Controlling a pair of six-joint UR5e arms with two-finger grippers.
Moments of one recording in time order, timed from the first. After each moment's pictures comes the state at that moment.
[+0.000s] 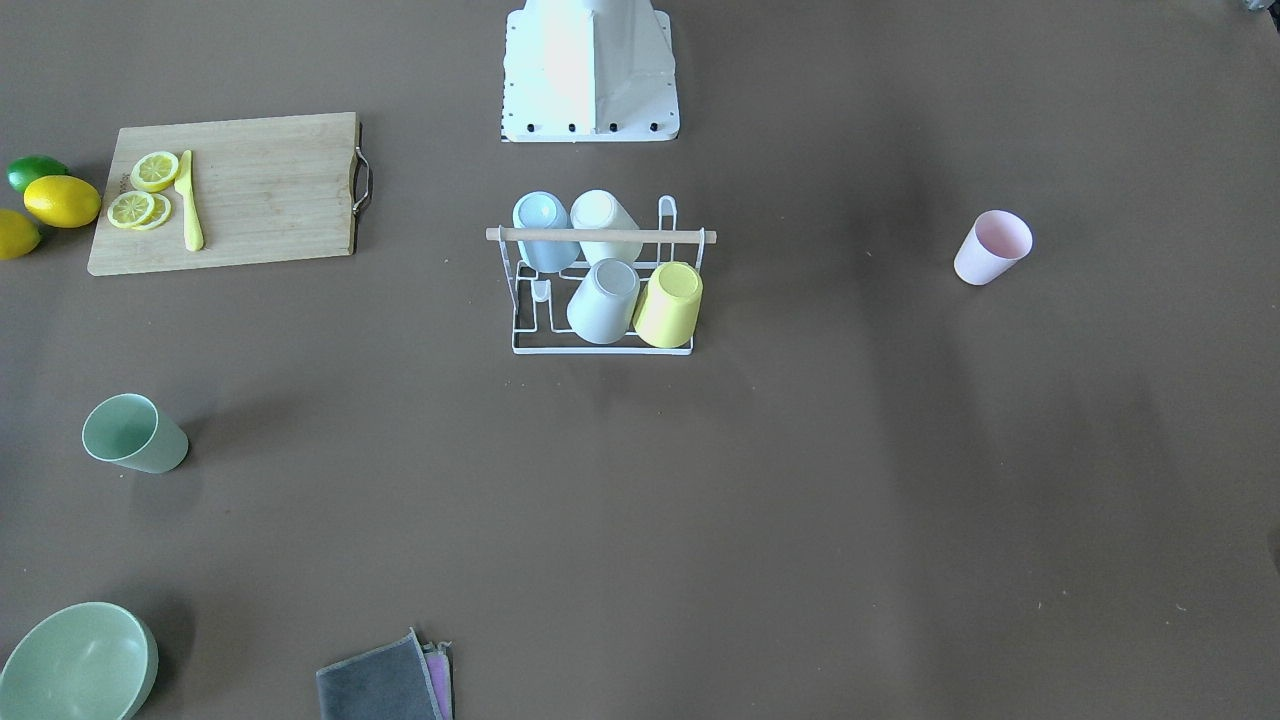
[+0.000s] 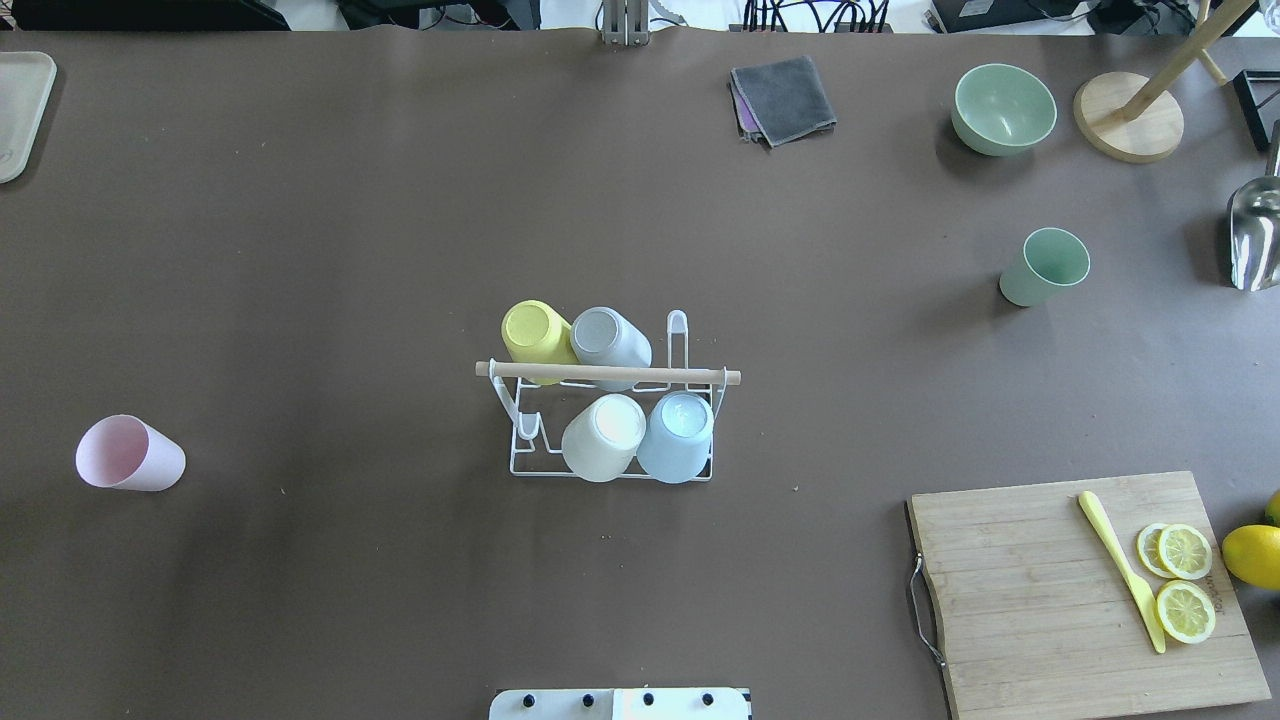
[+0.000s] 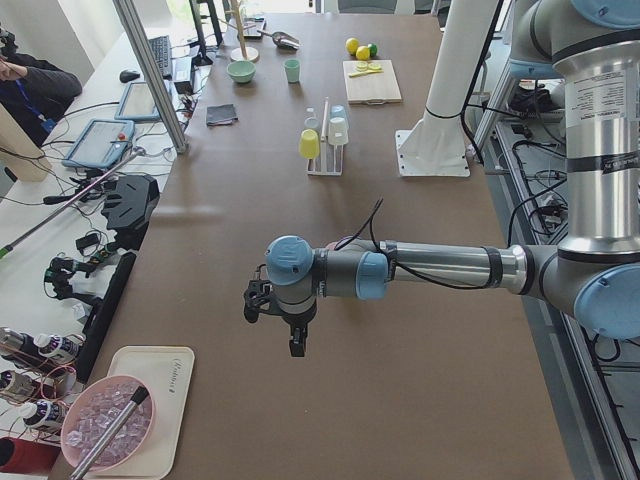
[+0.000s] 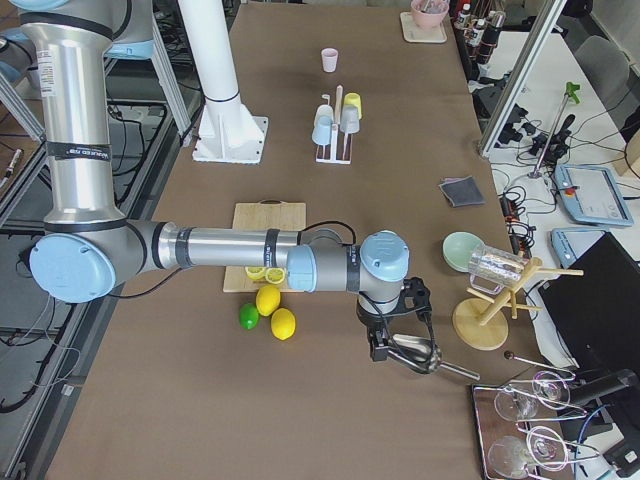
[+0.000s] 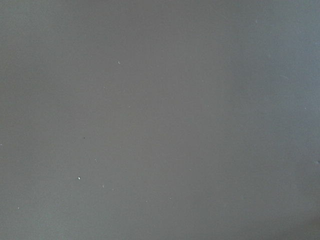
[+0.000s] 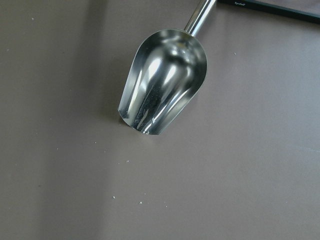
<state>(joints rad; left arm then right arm) -1.54 -1.44 -1.74 -1.56 -2.38 -0.02 1.58 -1.55 1.57 -1.54 2.27 -0.14</state>
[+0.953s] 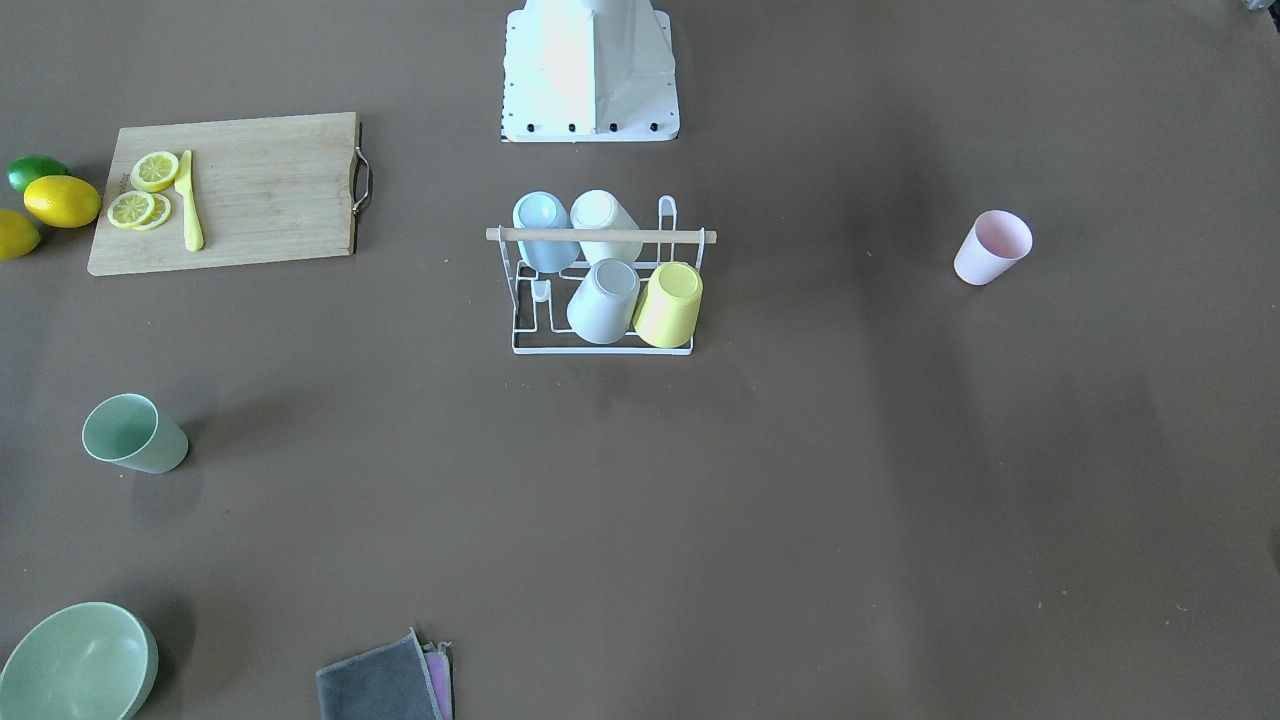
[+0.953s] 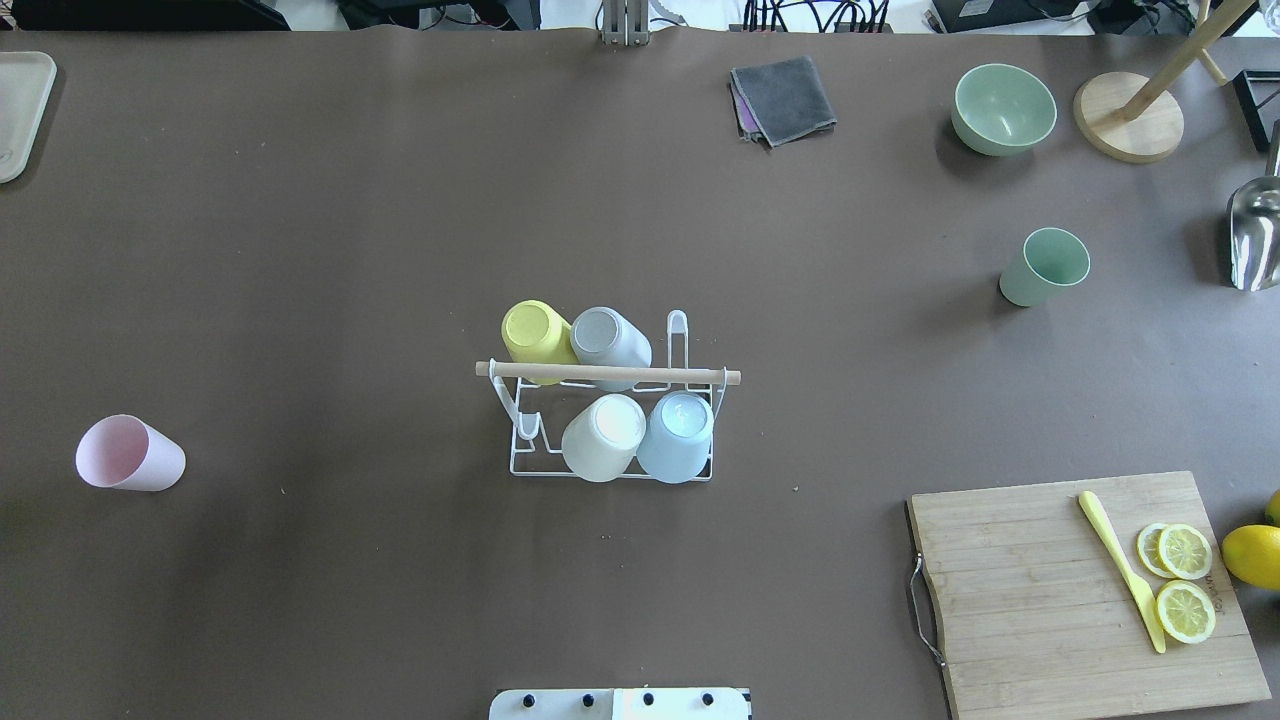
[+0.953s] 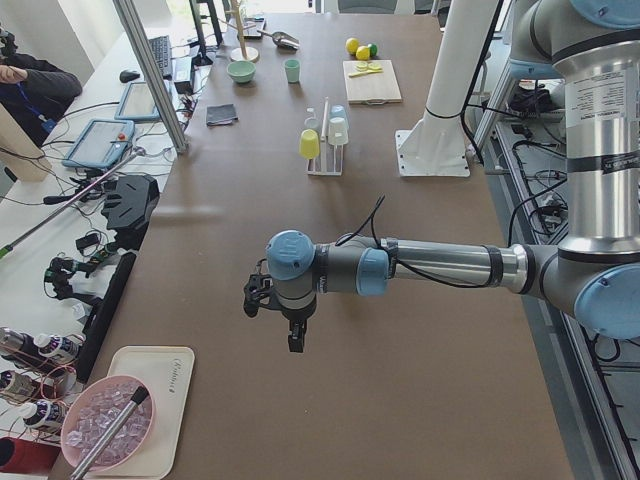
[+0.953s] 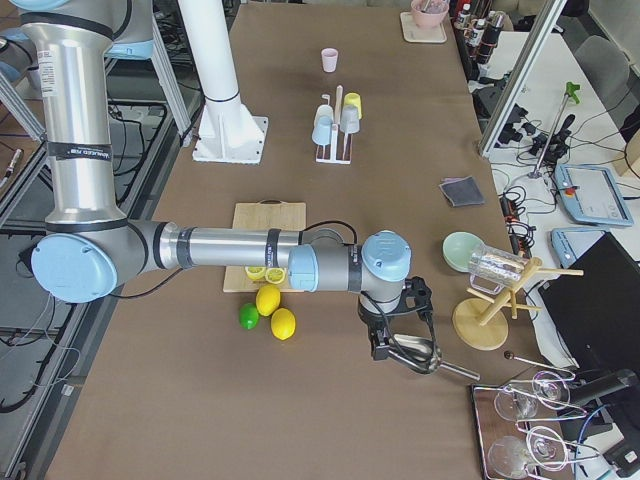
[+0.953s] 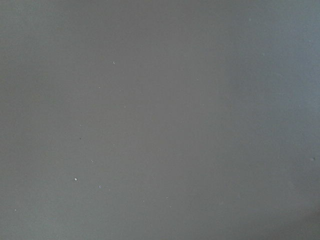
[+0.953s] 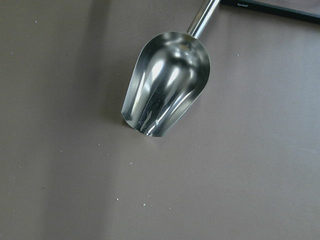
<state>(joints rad) -1.54 -1.44 -1.76 -1.56 -2.37 -0.01 1.58 -1.54 1.57 -1.54 2.28 -0.14</state>
